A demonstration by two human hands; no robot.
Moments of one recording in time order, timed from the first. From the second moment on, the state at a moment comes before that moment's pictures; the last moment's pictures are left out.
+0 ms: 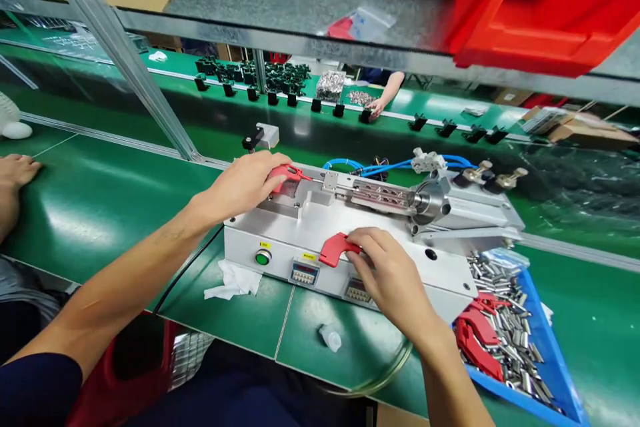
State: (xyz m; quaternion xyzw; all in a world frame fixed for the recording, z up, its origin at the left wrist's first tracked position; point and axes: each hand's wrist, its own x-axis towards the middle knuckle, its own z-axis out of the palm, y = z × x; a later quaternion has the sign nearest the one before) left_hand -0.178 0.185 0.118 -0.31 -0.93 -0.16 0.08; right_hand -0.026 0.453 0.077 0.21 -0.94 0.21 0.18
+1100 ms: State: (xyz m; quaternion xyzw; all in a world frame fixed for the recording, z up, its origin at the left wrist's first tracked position) left_hand -0.070 0.134 -0.019 -0.45 -0.81 -0.23 0.28; right_hand 0.081 0.480 0.007 -0.14 -0.89 0.32 0.31
